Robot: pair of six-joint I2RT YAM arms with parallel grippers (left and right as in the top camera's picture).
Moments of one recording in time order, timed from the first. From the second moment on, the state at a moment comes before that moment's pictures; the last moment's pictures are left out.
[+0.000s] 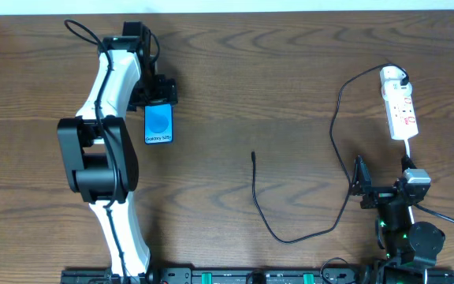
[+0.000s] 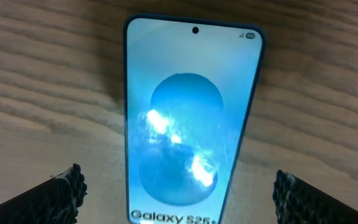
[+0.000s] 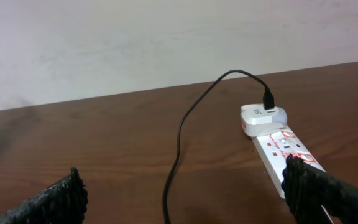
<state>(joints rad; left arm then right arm) 0.00 2.19 1.80 -1.12 0.00 -0.15 -0.20 0.01 0.01 -0.05 -0.26 0.12</state>
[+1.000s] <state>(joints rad) 0.00 2.24 1.73 -1.02 0.00 -0.11 -0.20 0.01 0.01 -0.05 -0.26 0.12</state>
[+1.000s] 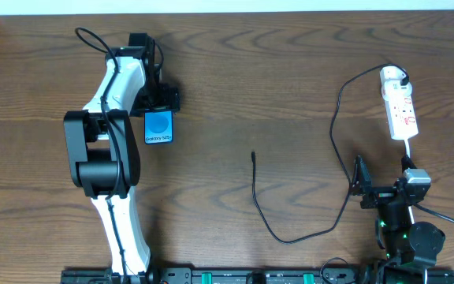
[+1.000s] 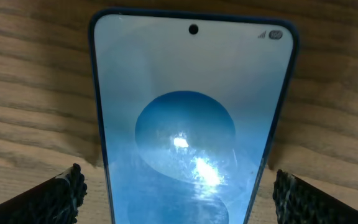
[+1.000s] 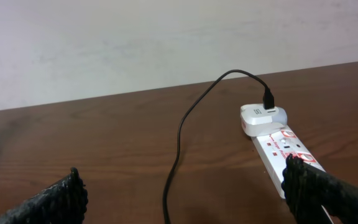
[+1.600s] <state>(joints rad) -0.01 2.24 1.73 -0.99 0.00 -0.11 -0.20 0.01 0.01 -0.05 -0.26 0.12</state>
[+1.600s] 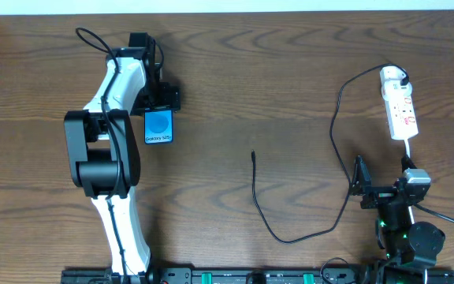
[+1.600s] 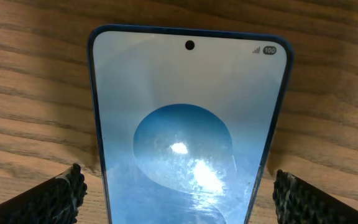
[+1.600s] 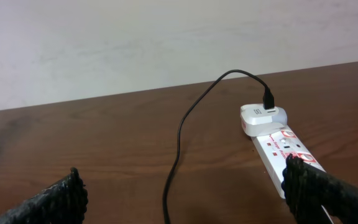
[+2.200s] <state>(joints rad) -0.02 2.24 1.73 -0.97 -0.01 -0.11 -0.20 0.01 0.01 -0.05 -0.26 0.12</state>
